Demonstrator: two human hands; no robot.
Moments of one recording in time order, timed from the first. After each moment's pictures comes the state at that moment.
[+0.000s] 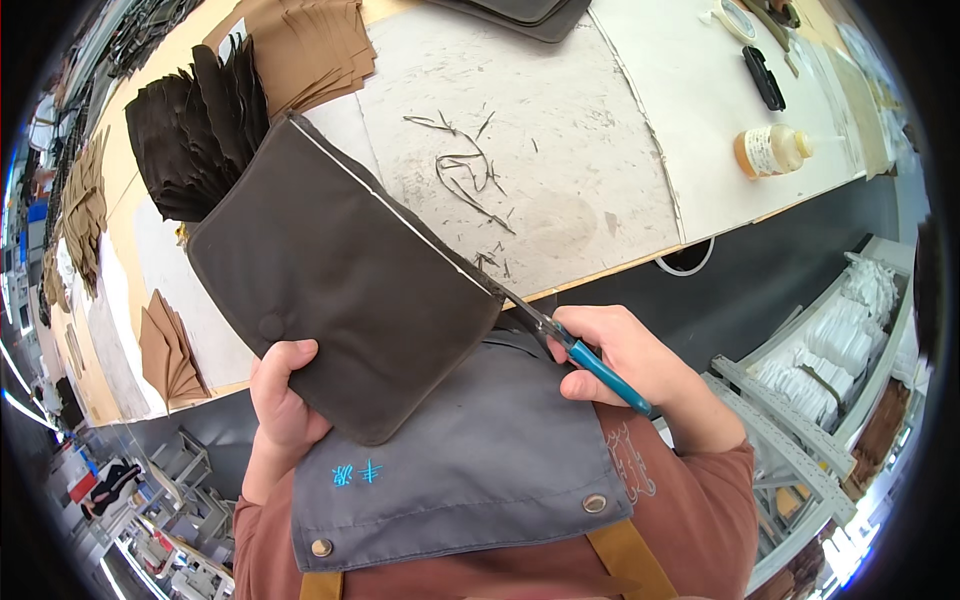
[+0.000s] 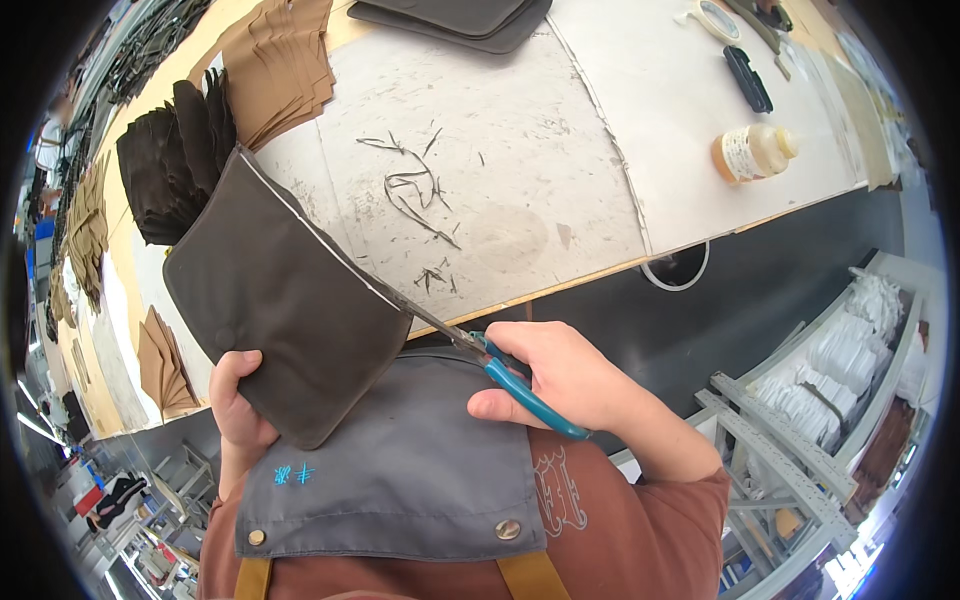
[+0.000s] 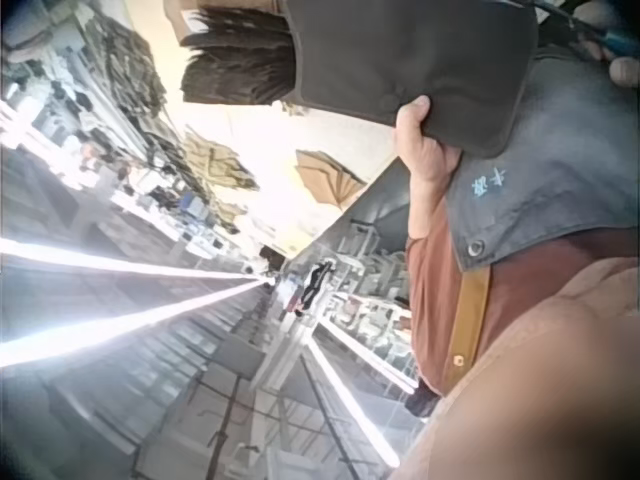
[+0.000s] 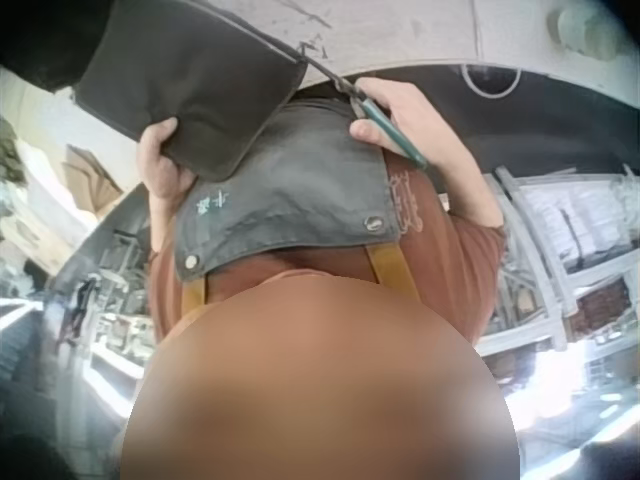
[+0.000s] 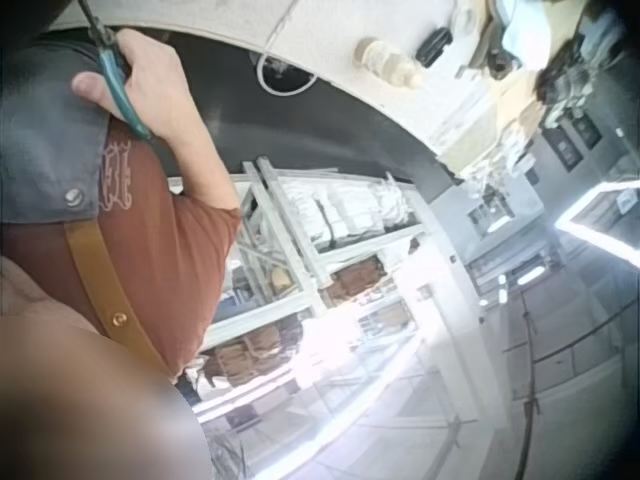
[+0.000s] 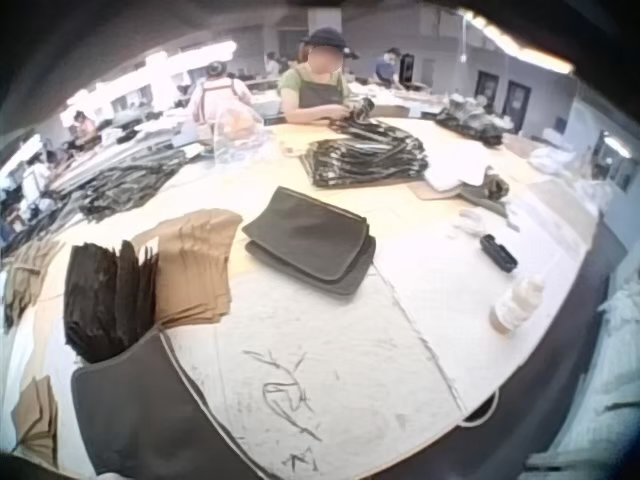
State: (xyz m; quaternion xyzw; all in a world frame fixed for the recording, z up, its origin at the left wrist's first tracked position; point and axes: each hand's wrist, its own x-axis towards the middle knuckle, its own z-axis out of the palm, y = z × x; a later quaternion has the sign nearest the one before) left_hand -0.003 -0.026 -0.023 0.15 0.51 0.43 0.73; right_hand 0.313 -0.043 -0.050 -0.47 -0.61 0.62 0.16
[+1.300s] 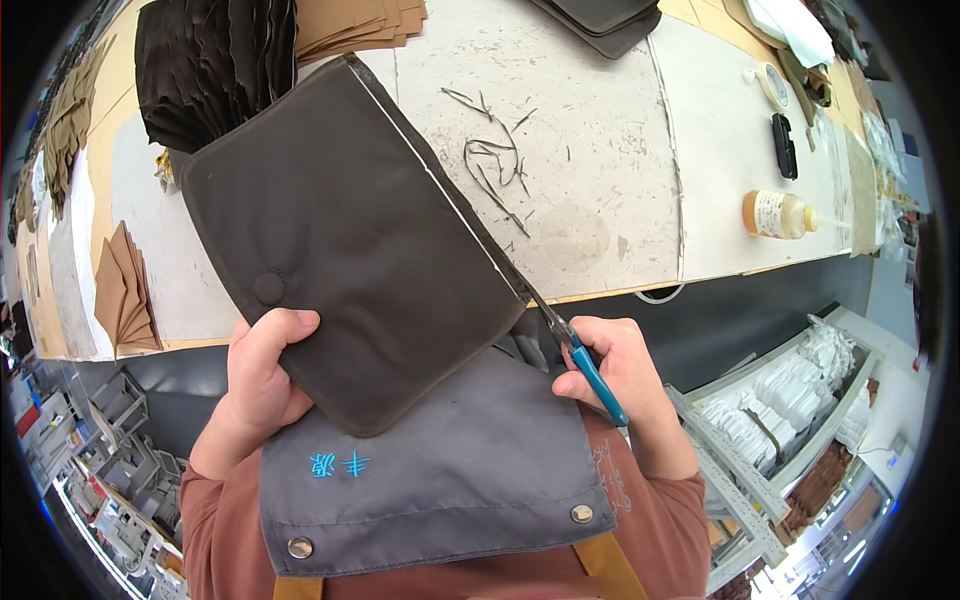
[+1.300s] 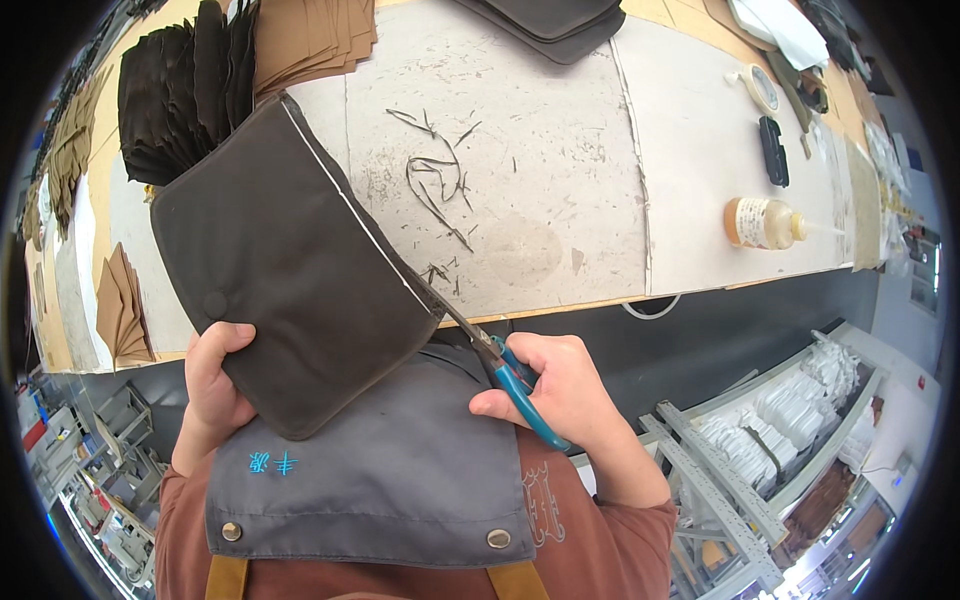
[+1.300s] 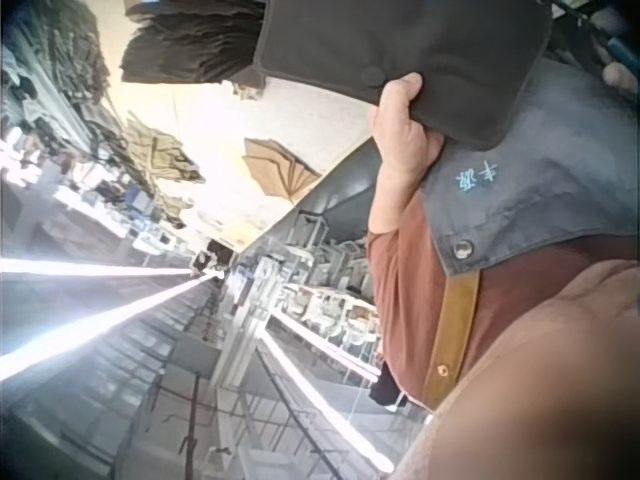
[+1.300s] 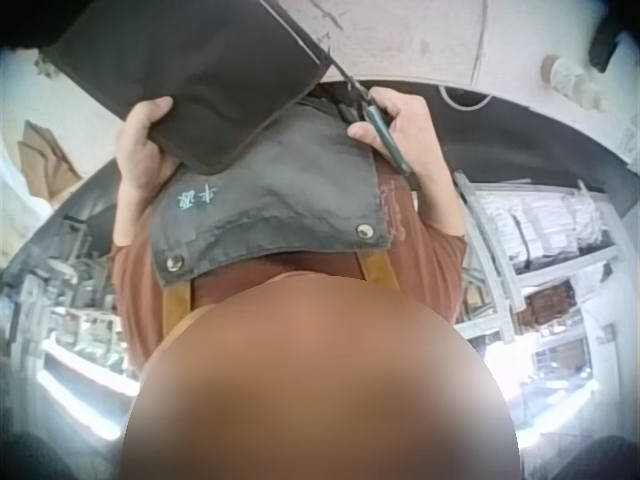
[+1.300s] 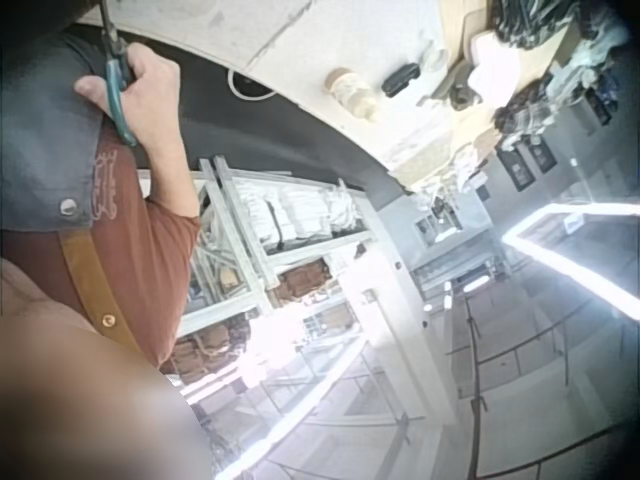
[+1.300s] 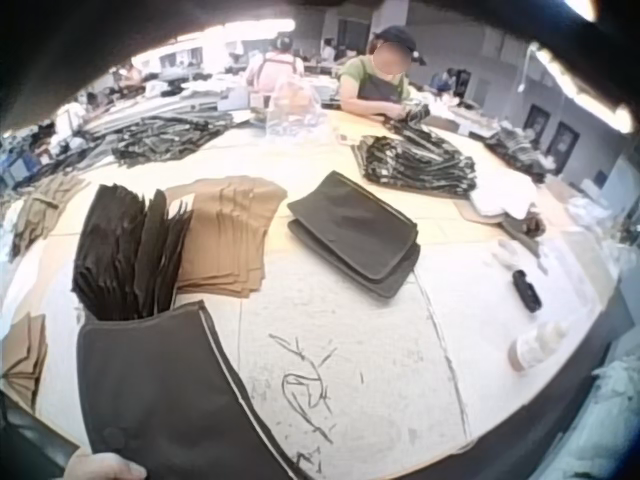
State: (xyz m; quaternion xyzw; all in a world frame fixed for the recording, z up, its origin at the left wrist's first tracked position) left_hand 0.001 -0.015 -0.015 0.12 0.50 0.41 0.75; right_hand 0.308 -0.044 -0.061 -0.55 -0.58 0.57 0.17
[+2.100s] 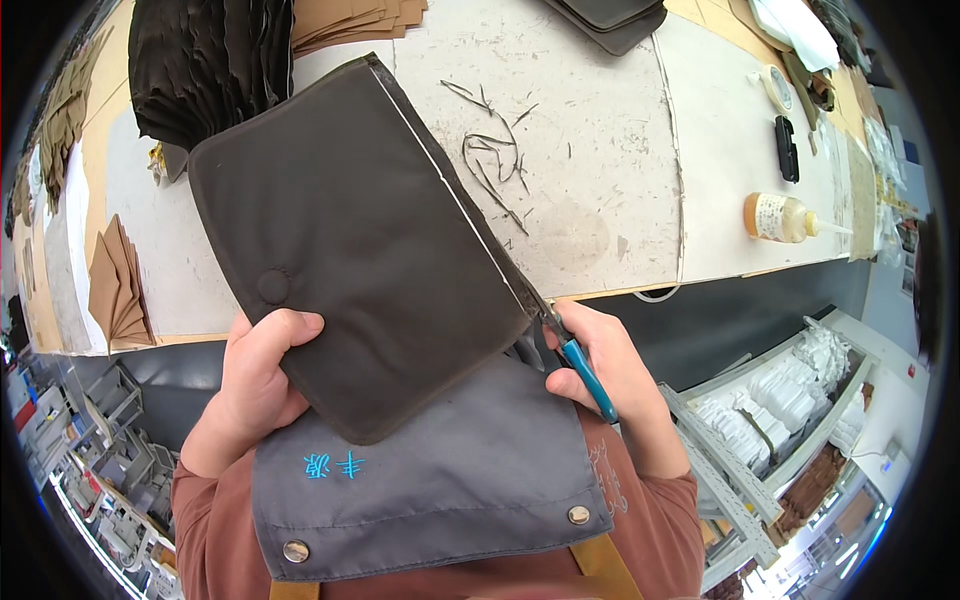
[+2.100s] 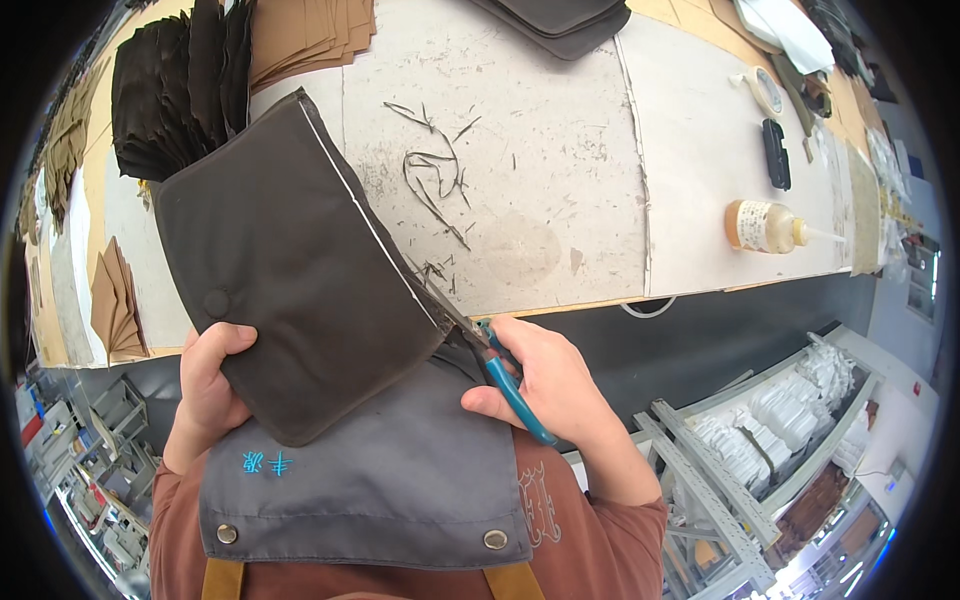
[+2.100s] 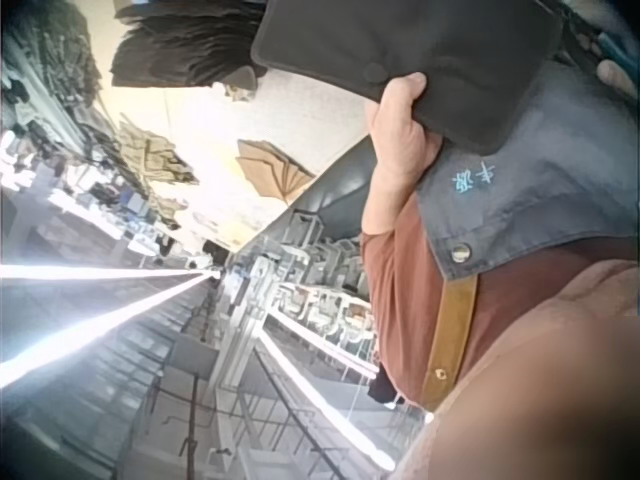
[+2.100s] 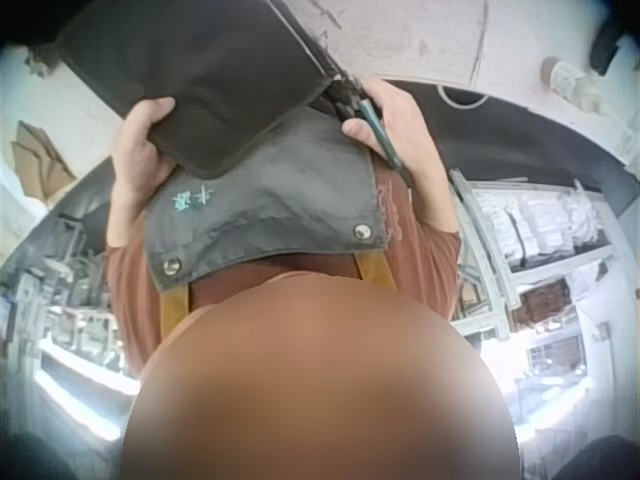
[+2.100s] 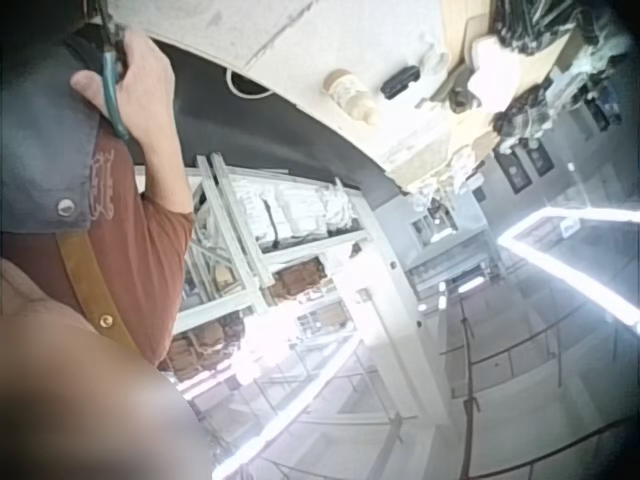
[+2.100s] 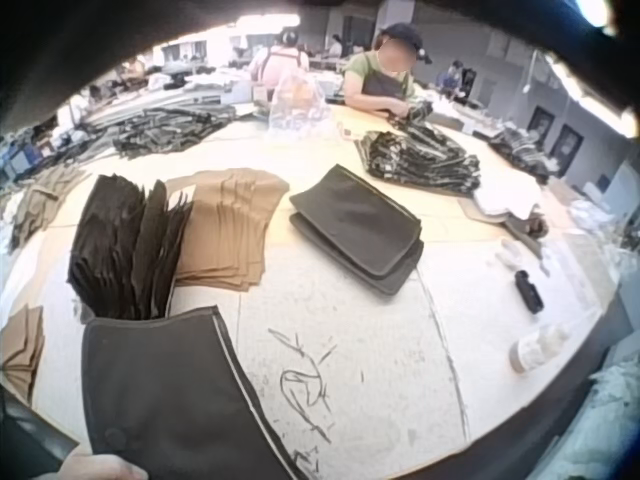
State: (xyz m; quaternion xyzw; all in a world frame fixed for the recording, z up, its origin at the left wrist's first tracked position) left_hand 0.005 -0.011 -0.012 0.12 0.51 0.38 0.76; right_hand 0.305 -0.039 -0.072 -0.53 -0.63 0.54 0.15
